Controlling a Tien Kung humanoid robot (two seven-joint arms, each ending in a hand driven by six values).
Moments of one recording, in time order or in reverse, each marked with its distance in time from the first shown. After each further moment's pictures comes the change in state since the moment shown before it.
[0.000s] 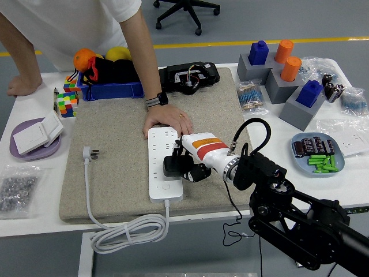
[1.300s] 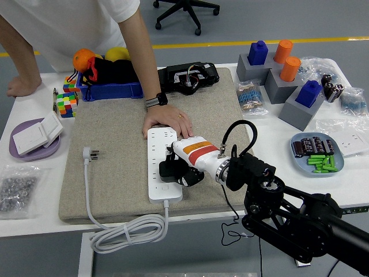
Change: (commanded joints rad) left arm 0.002 0.002 0.006 0.000 -0.003 -0.002 0.003; right arm 0.077 0.018 -0.102 -0.108 0.015 -0.007 0.084
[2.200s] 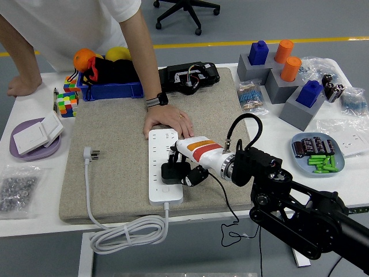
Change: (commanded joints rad) left arm 0.007 -0.003 -0.012 0.000 0.003 0.003 0.000; right arm -0.019 -0.019 0.103 0.076 0.067 0.150 -0.029
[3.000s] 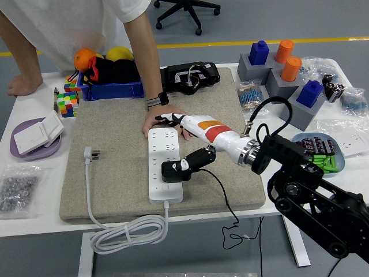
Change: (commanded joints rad) left arm -0.007 -0.004 0.002 0.000 -0.016 0.004 -0.002; right arm -0.101 -0.101 0.227 0.179 0.114 -0.094 0.232
